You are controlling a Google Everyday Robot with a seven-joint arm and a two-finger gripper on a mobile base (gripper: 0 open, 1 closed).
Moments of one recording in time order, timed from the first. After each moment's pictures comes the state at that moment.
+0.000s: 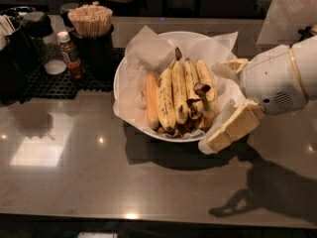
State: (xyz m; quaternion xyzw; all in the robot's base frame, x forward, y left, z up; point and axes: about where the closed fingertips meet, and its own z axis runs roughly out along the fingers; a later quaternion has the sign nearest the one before) arm 0.425 -0.086 0.944 -0.56 0.71 0.23 0.36
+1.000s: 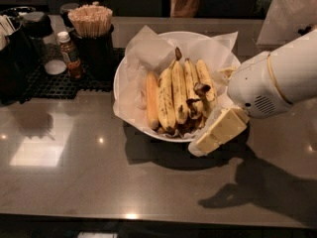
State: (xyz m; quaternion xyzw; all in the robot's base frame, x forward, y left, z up) arm 0.432 -0.085 0.919 -0.54 0.76 0.18 0.32
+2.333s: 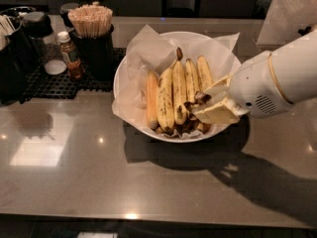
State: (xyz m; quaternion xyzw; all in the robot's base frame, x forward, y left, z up) arm 0.432 -0.085 0.919 -0.54 0.76 0.18 0.32
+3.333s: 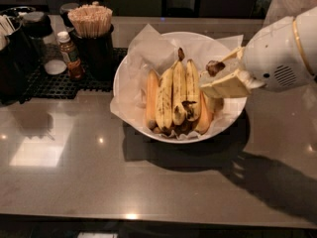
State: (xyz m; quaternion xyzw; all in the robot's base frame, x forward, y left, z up) arm 0.446 -0.093 0.972 -0.55 0.73 0.18 0.36
